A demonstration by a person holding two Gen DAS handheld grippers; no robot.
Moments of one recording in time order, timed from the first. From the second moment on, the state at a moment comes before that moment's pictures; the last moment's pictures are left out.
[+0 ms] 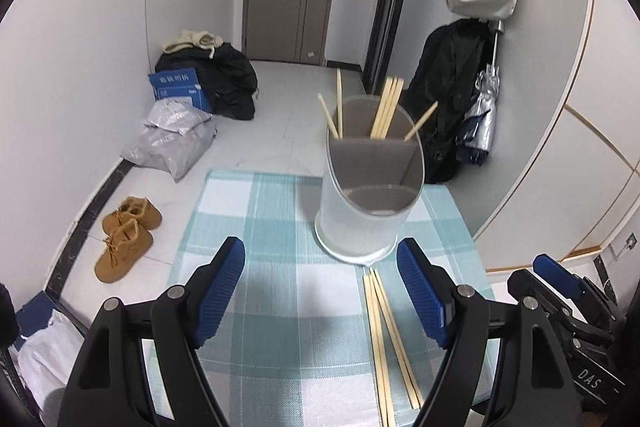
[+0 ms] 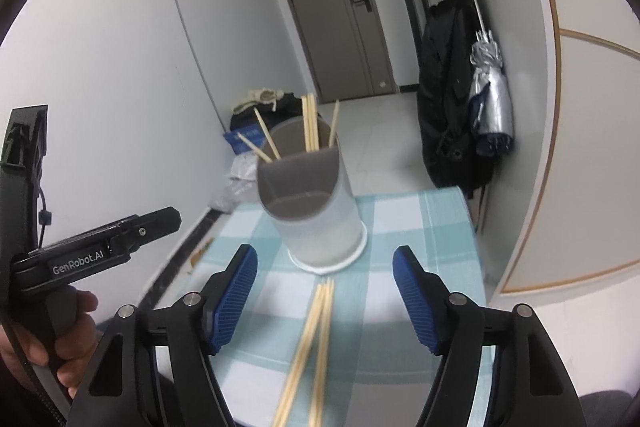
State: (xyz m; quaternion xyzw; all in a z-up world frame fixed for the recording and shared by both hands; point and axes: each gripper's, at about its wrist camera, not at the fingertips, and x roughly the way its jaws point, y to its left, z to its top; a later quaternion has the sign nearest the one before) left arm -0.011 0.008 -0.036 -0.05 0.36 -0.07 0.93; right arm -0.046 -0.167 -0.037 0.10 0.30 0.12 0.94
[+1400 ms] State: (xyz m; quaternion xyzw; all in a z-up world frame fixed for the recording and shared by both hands) left arm 0.047 0.070 -0.118 -0.18 0.46 -0.03 0.87; right arm 0.061 -0.098 -0.161 -0.05 0.52 0.11 0.84
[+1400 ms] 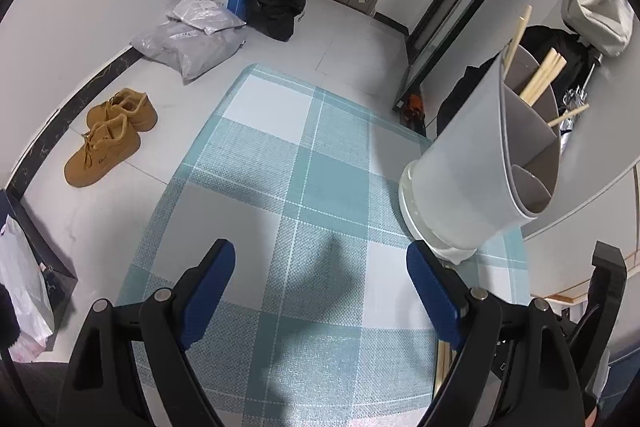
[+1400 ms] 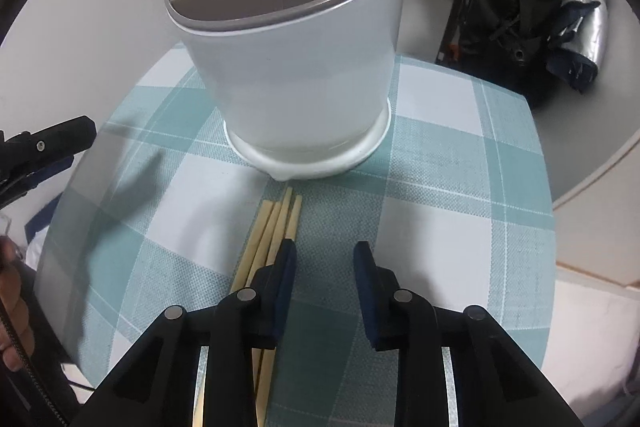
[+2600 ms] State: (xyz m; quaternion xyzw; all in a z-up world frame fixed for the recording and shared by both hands) left arm 0.045 0.078 -0.115 -0.17 0.47 -0.01 0.87; right arm 0.072 -0.088 -0.152 -0.06 0.55 0.15 0.82
